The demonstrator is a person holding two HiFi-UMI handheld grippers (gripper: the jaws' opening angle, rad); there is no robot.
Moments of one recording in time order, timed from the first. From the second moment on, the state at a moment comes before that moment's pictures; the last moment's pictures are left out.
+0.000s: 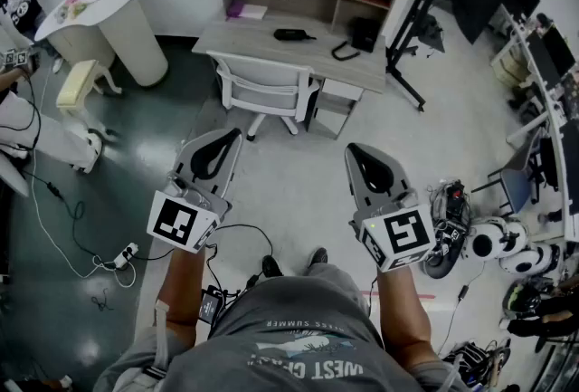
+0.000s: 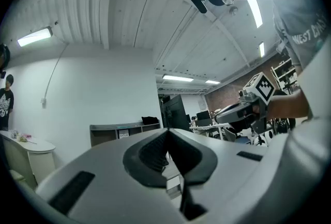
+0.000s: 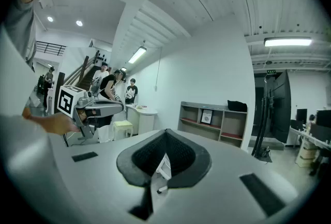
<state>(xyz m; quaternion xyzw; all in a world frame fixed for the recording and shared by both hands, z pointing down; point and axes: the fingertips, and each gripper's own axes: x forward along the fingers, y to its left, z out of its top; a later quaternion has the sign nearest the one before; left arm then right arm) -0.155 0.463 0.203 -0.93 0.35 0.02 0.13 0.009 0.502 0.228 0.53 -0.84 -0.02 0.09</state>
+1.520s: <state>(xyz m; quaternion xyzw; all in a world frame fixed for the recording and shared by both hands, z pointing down) -0.074 0.325 0.223 -0.90 0.42 -0.03 0.12 0.102 0.331 0.255 0.45 -0.89 0.01 0.04</state>
